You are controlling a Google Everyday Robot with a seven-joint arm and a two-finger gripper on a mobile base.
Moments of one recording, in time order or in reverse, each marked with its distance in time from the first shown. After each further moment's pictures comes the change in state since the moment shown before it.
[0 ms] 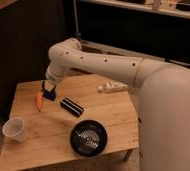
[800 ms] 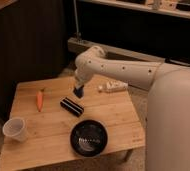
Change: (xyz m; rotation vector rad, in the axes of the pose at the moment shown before) arm 0.114 -0.097 -0.002 0.222 0.087 0.389
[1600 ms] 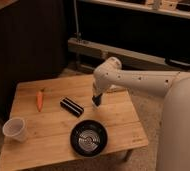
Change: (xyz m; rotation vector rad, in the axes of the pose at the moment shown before) arm 0.109 -0.079 0.009 0.127 0.091 0.249
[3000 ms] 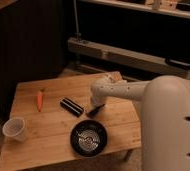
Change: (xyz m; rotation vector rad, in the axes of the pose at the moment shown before) arm 0.057 0.026 0.110 -0.060 0.122 -0.009
